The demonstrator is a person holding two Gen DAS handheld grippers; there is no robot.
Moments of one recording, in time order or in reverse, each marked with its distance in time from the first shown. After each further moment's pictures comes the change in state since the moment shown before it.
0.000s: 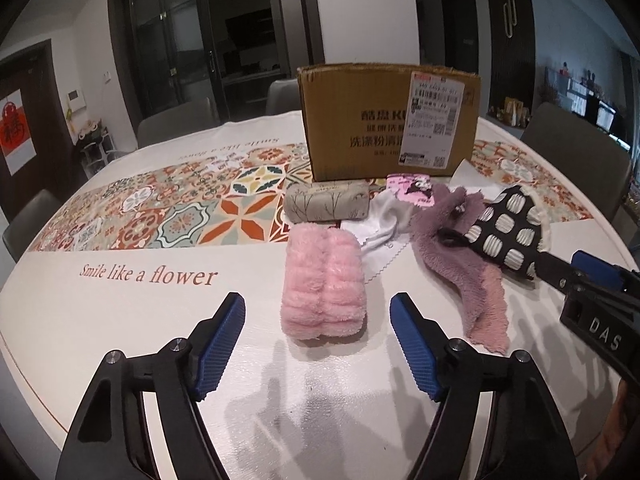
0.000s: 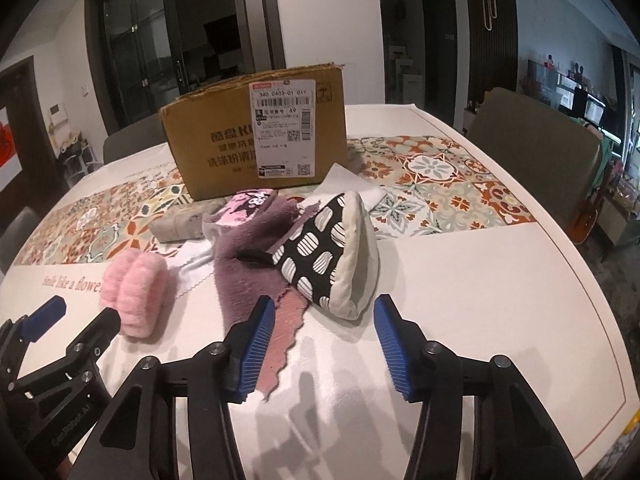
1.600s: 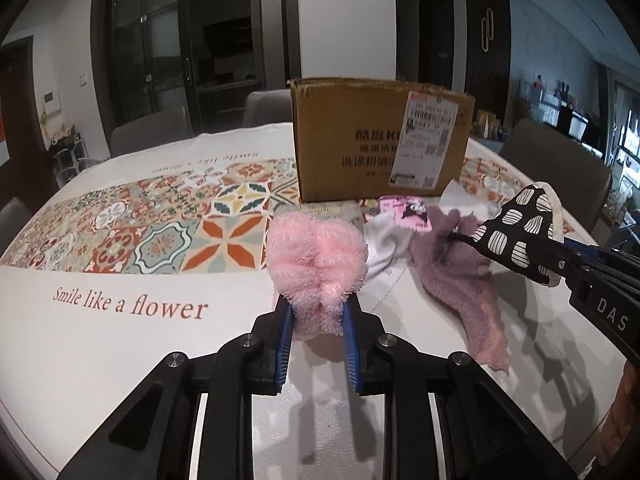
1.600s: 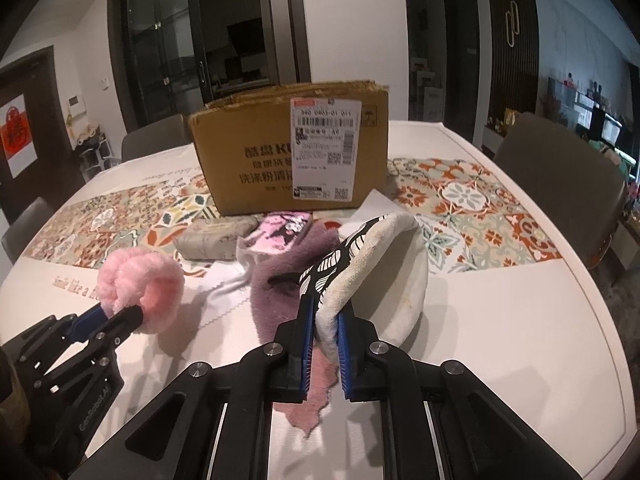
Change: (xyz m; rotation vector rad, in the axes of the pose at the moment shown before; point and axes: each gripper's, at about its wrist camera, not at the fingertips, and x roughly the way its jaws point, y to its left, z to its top) left arm 0.009 0.029 0.016 0.007 -0.065 -0.141; right arm -0.006 0.037 0.023 -0.073 -0.062 0.045
